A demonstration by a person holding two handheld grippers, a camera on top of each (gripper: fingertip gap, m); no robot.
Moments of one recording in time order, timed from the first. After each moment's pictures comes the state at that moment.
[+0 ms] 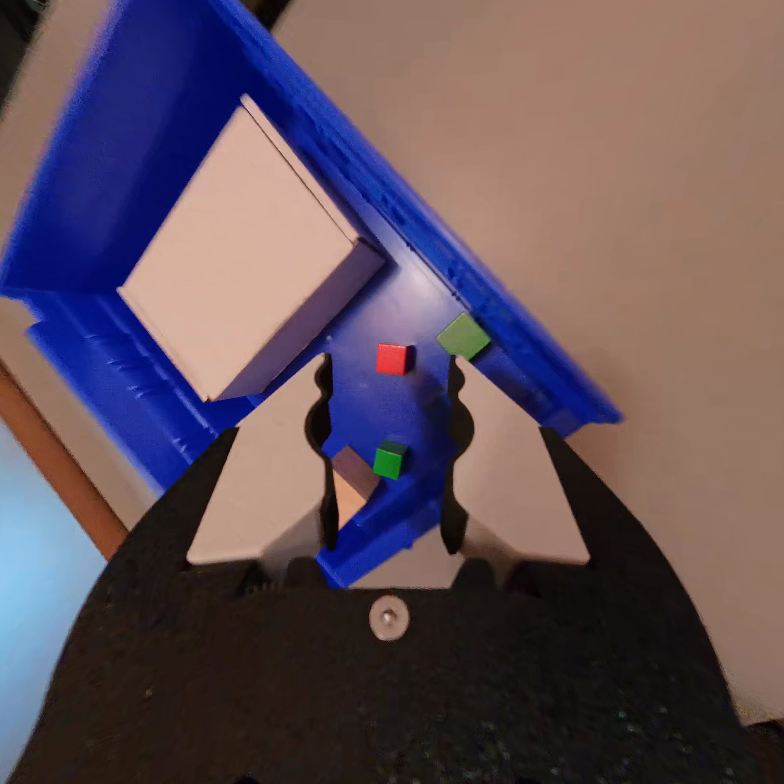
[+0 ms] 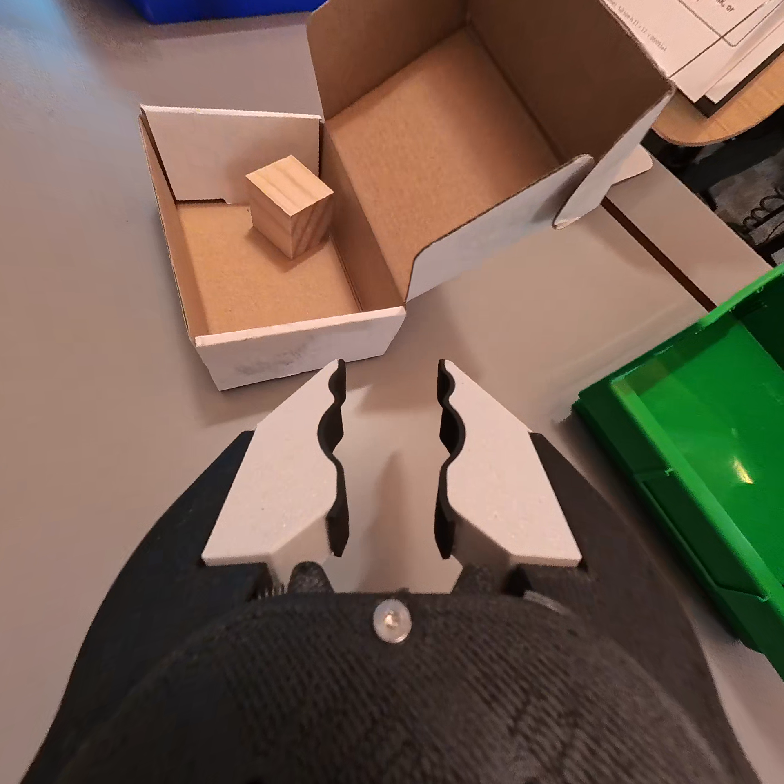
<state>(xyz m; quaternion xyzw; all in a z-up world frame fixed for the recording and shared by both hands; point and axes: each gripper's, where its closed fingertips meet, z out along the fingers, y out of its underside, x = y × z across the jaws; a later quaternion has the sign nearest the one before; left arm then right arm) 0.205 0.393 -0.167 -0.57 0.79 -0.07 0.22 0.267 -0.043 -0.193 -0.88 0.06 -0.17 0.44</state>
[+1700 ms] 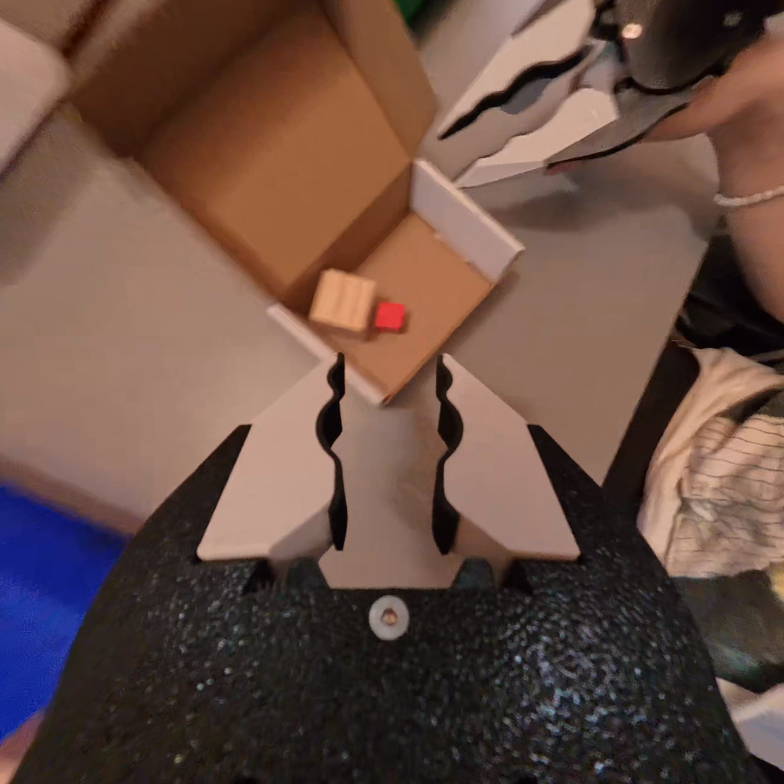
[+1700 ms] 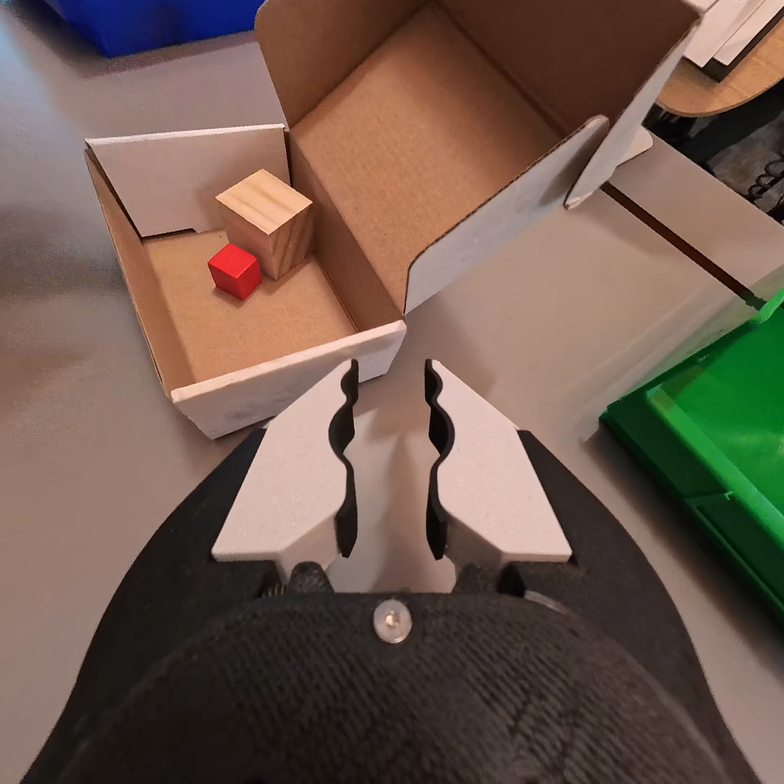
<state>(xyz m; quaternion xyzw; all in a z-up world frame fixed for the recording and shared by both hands) 0.181 0.106 -0.134 -0.42 0.85 -0.30 0.12 0.281 -0.020 -0.207 -0.87 0.10 -0.16 0.45</state>
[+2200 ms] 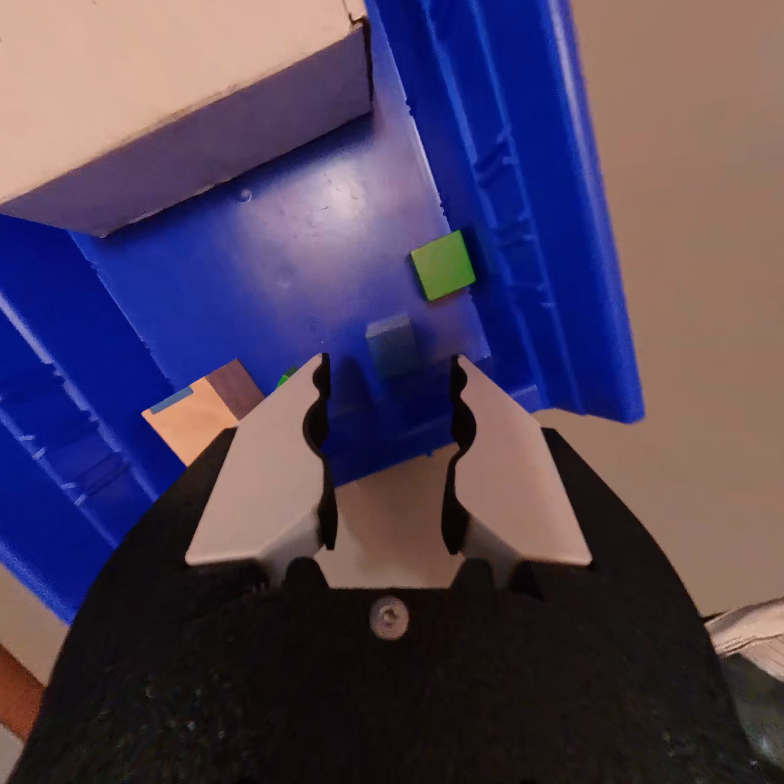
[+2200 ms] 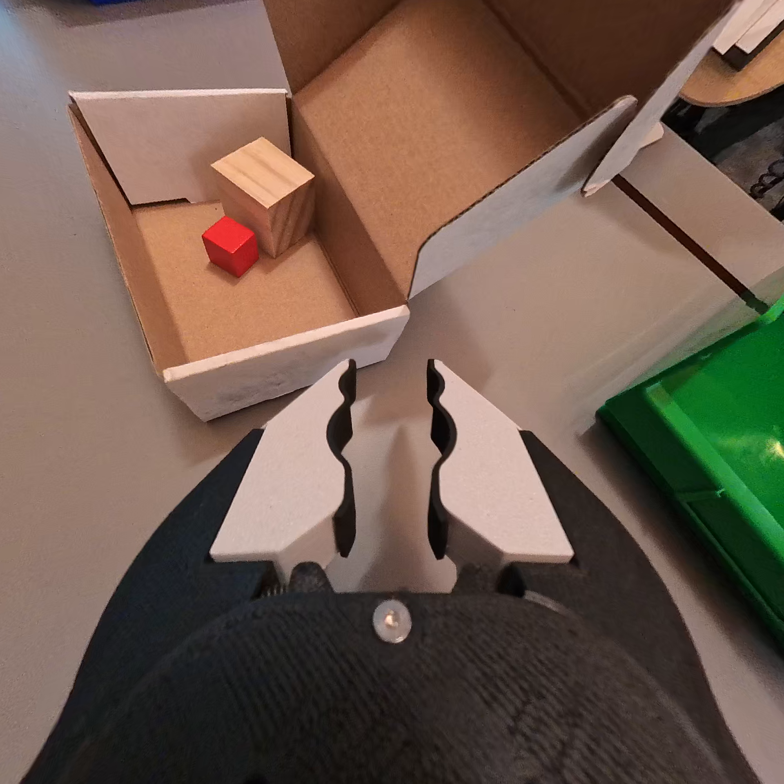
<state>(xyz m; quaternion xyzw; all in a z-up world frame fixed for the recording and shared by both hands) 0.162 0.387 -0.216 -0.73 0.67 -0.09 0.09 0.280 -0.024 -0.214 -0.88 0.09 -0.17 0.43</state>
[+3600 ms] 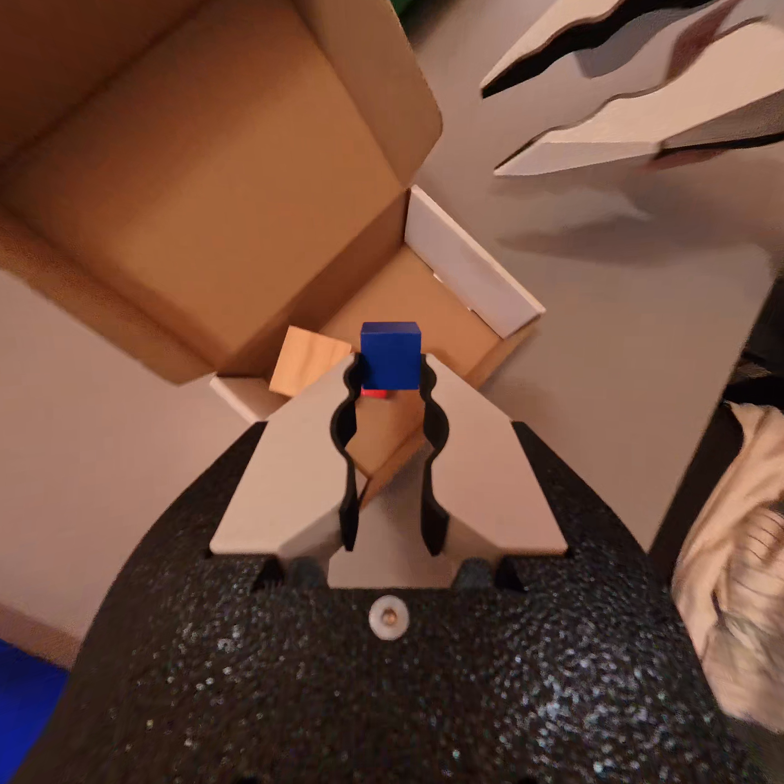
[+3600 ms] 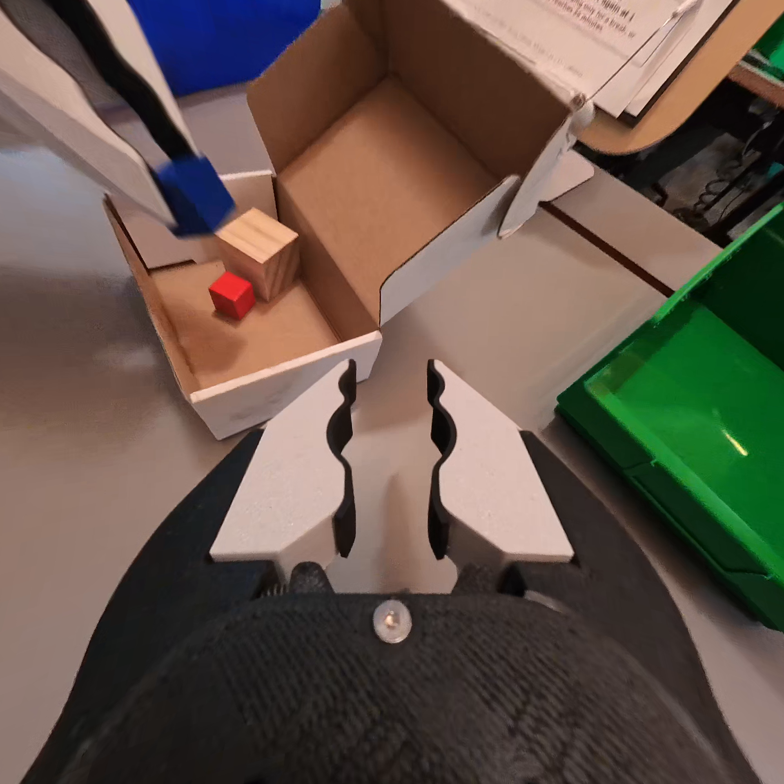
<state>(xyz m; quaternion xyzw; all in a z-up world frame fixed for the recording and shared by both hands) 0.219 0.064 -0.178 -0.43 0.84 -0.30 0.12 0.281 -0.035 -0.177 -0.85 0.12 -0.18 0.47</state>
